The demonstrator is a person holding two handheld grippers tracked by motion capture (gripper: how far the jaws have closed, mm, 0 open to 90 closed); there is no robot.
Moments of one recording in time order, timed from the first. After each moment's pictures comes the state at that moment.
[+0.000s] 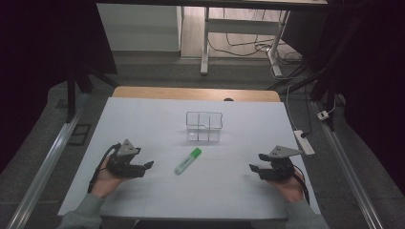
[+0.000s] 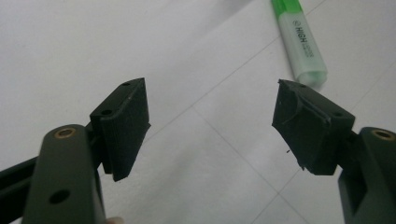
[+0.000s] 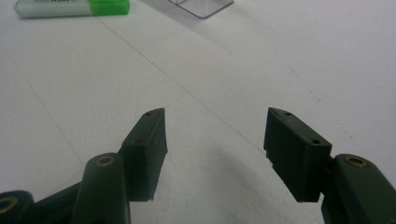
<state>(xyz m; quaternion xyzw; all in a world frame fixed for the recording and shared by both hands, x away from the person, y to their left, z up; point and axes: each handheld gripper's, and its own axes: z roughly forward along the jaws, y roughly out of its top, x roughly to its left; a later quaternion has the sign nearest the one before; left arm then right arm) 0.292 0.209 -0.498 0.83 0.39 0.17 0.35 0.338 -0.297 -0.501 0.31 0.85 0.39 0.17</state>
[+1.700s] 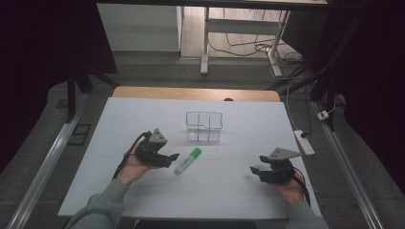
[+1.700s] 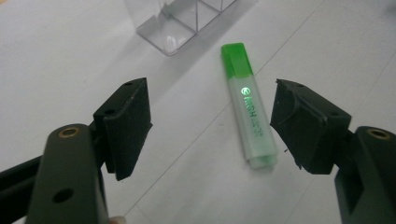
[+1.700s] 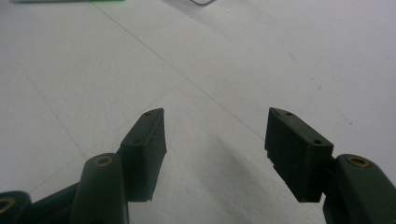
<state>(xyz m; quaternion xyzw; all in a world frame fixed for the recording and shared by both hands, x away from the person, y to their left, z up) 0.332 0.131 -0.475 0.86 0.35 0.14 0.34 0.334 -0.298 -0.505 0.31 0.85 0.38 0.17</state>
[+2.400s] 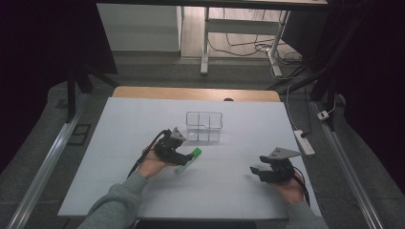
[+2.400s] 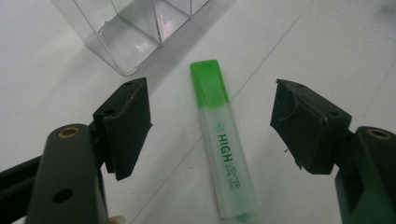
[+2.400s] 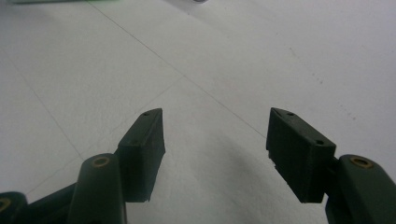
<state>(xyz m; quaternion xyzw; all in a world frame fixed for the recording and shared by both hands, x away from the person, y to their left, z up) 0.358 0.088 -0.487 0.88 0.34 0.10 0.33 0.337 -0.299 -0.508 0.32 0.85 0.38 0.17</state>
